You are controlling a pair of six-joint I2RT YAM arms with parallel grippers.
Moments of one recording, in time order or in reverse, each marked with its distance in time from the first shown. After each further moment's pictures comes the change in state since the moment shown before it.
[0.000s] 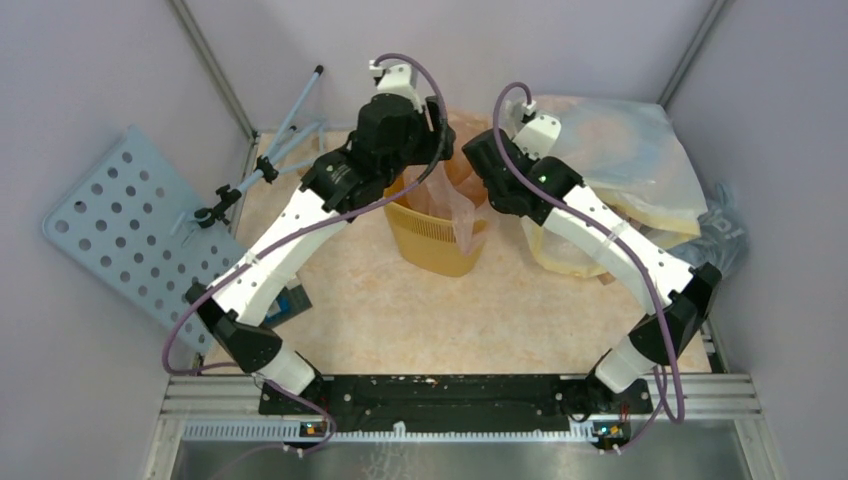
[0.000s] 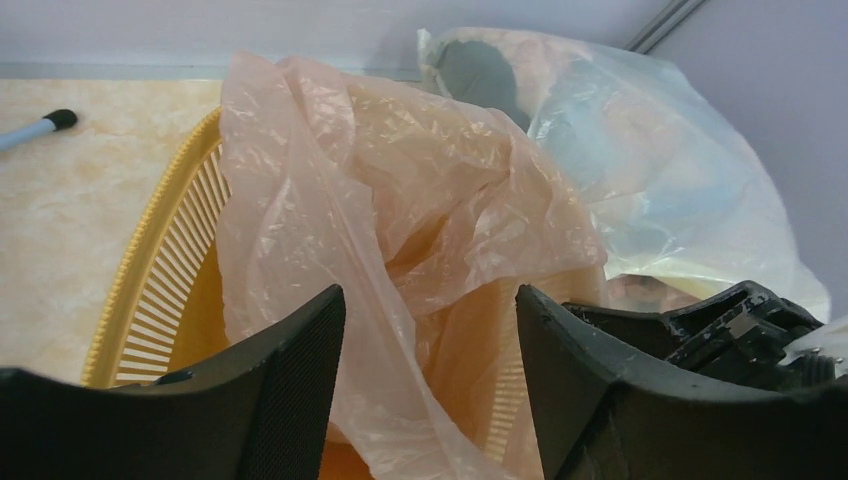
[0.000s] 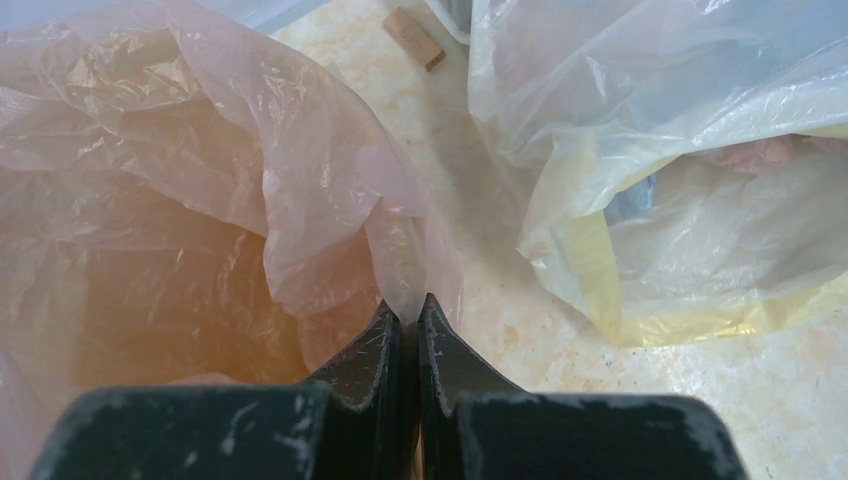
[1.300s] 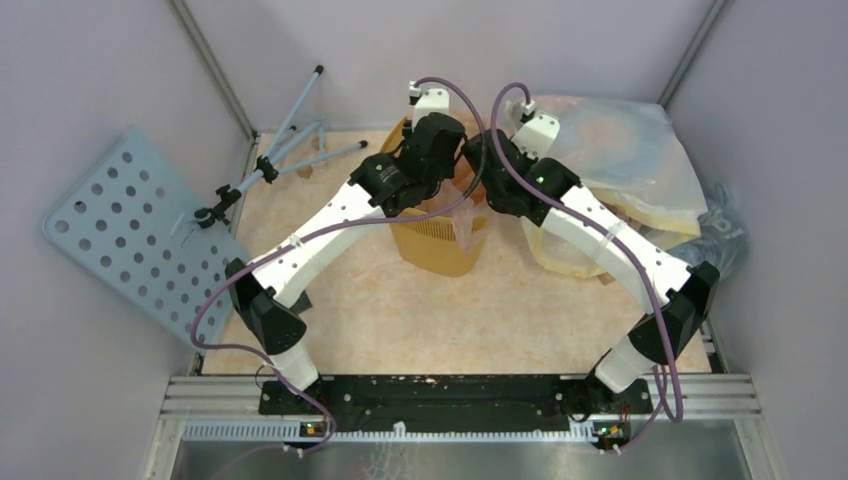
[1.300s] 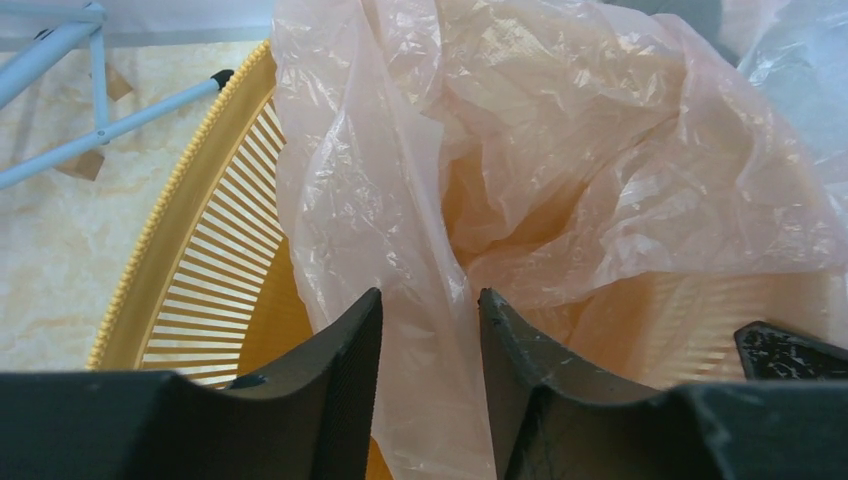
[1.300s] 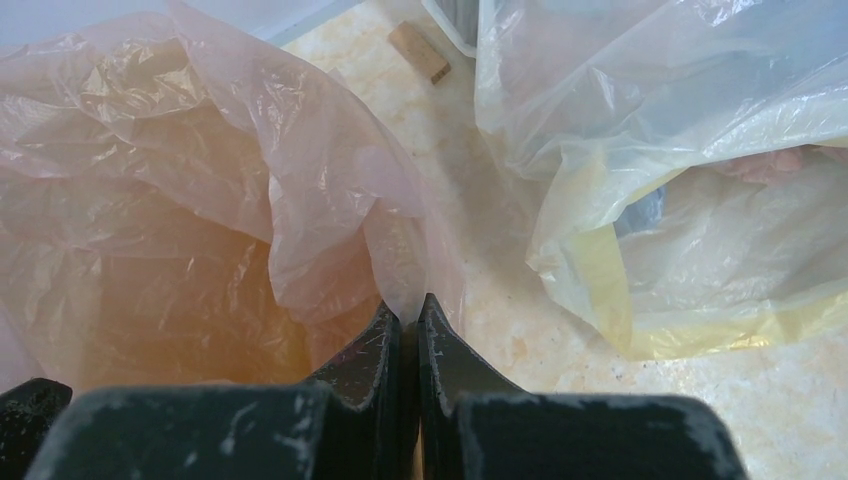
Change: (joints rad) left arm -0.116 0.191 0.091 -0.150 -0.376 0.087; right arm 0.004 0.012 -0.014 0.051 0.022 -0.011
